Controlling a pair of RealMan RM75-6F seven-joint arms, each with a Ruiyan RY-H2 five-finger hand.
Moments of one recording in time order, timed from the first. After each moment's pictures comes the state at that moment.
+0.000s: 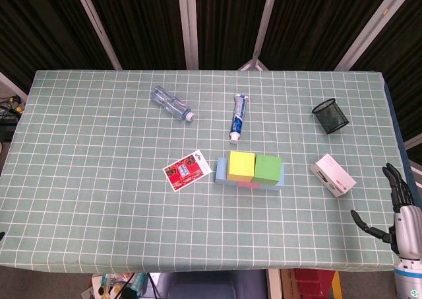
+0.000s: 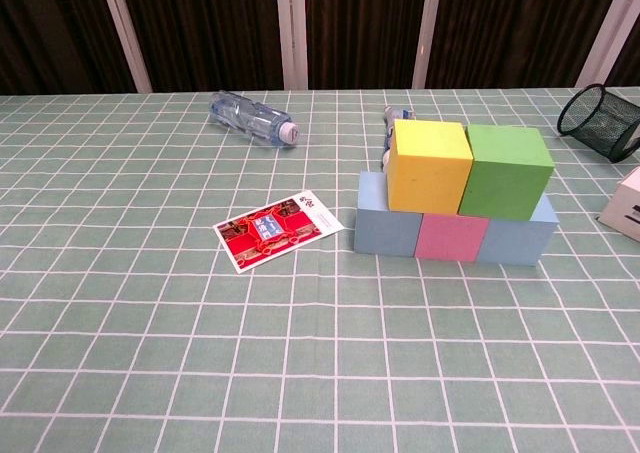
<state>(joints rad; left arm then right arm) 0.14 -1.00 -0.03 -1.67 1.52 1.70 -0.26 0.01 -1.16 0.11 -1.66 -1.59 1.67 0.41</state>
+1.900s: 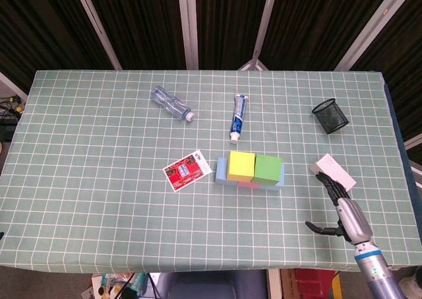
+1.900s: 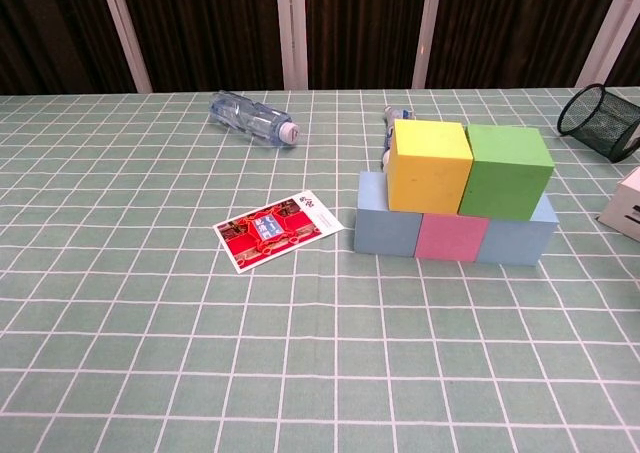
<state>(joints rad) 0.14 -1.00 -0.04 -1.68 1.51 1.70 -0.24 0.19 -1.17 0.05 -1.71 -1.52 1.25 0.40</state>
